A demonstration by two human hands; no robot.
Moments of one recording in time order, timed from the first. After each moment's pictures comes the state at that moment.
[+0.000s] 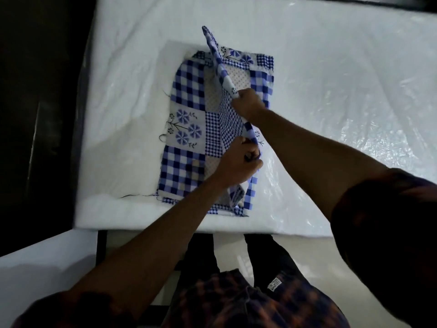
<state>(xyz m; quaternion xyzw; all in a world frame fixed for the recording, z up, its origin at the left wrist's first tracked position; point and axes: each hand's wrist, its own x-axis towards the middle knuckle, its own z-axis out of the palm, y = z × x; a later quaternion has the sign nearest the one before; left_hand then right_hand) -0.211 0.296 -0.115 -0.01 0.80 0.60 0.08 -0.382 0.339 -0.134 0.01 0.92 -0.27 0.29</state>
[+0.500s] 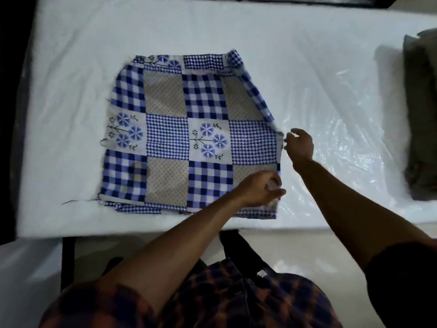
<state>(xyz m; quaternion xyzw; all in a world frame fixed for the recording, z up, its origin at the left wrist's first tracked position) -0.202 0.542 -0.103 0.04 0.78 0.53 0.32 -0.324 0.693 -0.151 0.31 0.86 -0.40 0.12</state>
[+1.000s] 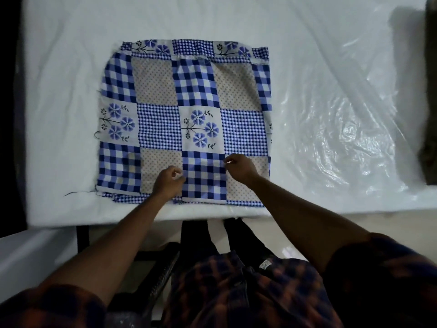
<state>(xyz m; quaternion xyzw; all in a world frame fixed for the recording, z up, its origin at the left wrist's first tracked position) -0.143 0.384 -0.185 -0.33 0.81 0.38 0.30 -0.230 0.621 -0.198 0.06 0.85 -0.35 0.39</state>
